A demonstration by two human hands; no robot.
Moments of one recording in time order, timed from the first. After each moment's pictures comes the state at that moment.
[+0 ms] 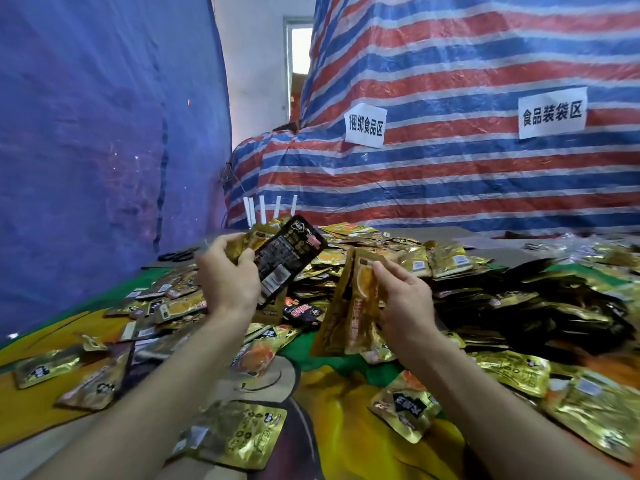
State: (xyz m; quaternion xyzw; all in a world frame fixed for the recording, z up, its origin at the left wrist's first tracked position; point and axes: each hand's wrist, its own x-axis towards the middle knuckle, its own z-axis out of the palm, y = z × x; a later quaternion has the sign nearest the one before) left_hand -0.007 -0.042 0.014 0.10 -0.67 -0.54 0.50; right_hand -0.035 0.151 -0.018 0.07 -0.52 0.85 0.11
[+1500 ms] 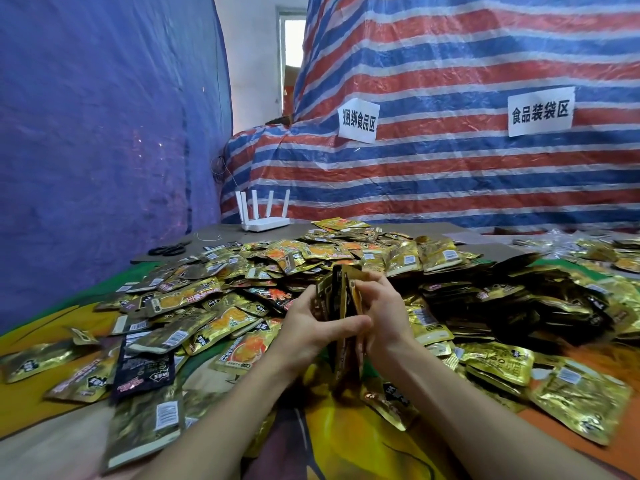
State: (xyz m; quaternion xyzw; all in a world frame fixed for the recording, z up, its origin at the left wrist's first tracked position) left_hand 0.000 0.015 -0.053 -0.17 -0.71 -0.68 0.12; right_hand -0.022 0.142 -0.035 0.06 -0.52 0.85 0.01
